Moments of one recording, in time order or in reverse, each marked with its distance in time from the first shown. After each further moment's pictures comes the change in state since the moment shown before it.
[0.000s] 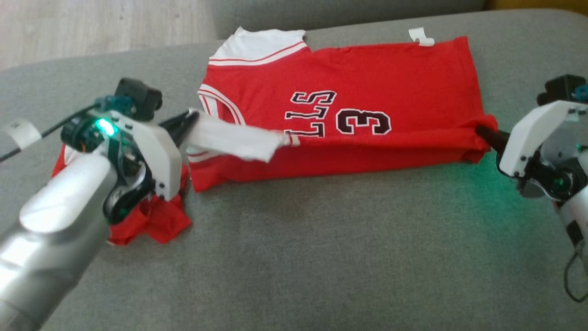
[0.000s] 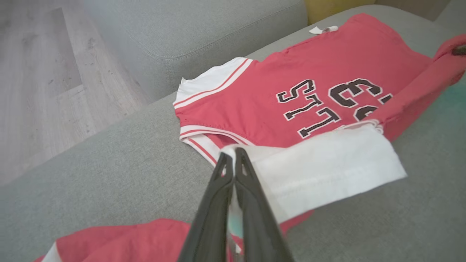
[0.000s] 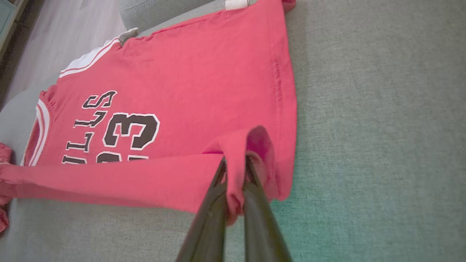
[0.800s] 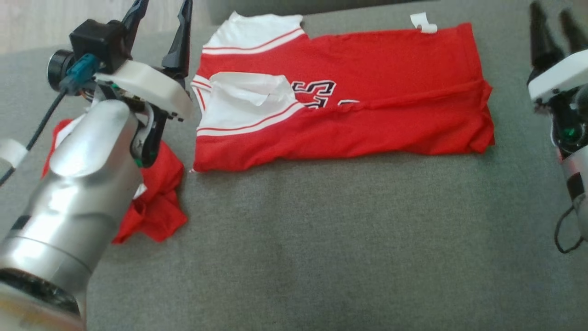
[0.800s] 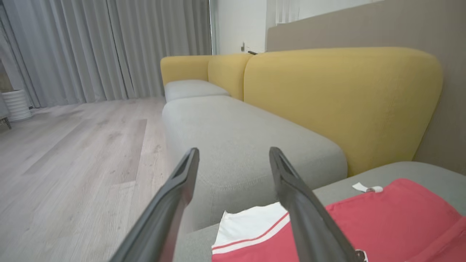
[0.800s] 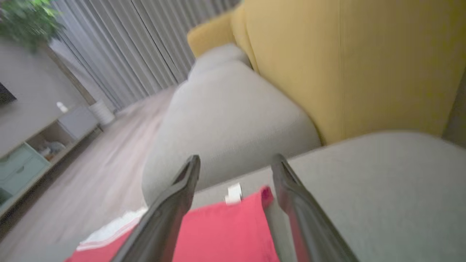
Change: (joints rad) left arm -0.185 -0.234 0.119 0.348 0.052 0.108 -0.569; right arm -0.162 0.092 -0.187 0.116 -0.106 0.000 -0.531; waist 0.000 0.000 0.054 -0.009
